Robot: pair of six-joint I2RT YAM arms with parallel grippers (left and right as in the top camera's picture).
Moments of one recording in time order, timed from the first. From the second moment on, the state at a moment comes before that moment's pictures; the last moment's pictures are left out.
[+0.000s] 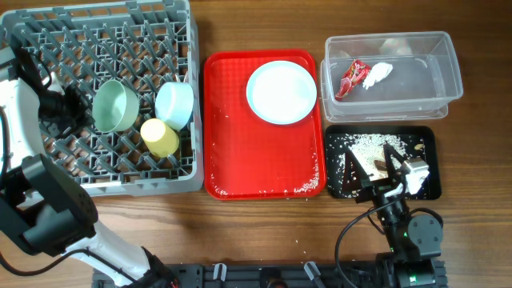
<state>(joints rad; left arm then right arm) 0.49 1.91 1.61 -1.19 0.21 -0.22 0.10 0.02 0.01 0.01 -0.16 0.34</state>
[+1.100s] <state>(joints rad) 0.52 1.79 1.60 -1.24 0.24 -0.26 0.10 0.02 0.01 0.01 -0.16 0.34</state>
